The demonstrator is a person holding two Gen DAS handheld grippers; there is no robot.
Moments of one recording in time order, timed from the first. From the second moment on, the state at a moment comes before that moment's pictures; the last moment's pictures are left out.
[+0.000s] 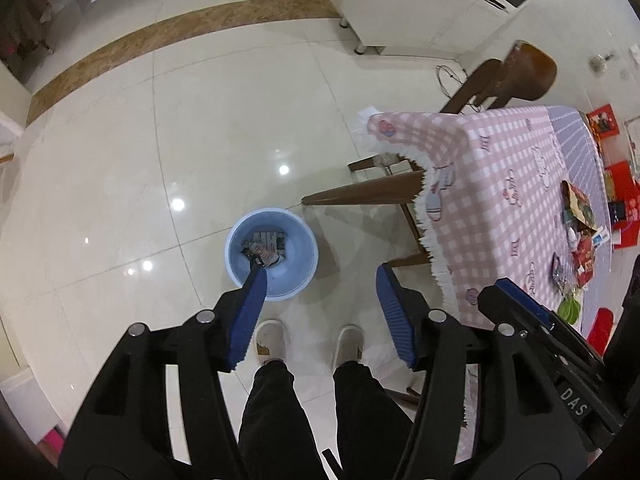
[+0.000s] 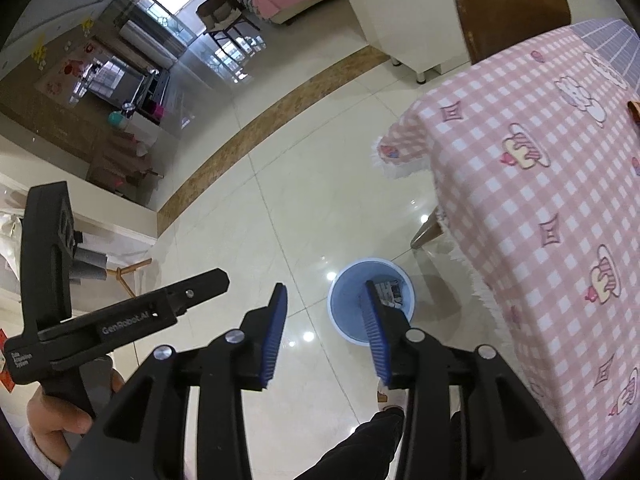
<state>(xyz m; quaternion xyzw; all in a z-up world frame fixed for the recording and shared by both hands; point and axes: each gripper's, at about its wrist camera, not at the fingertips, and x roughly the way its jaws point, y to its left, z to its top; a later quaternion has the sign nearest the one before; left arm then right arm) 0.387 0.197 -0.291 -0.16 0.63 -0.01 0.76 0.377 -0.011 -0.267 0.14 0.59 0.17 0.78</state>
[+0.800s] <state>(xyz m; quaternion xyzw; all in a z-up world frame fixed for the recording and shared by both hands) 0.411 -0.160 -0.293 -0.02 0.64 -0.23 0.73 0.333 -0.337 -0.262 0.23 0.53 -0.05 0.81</state>
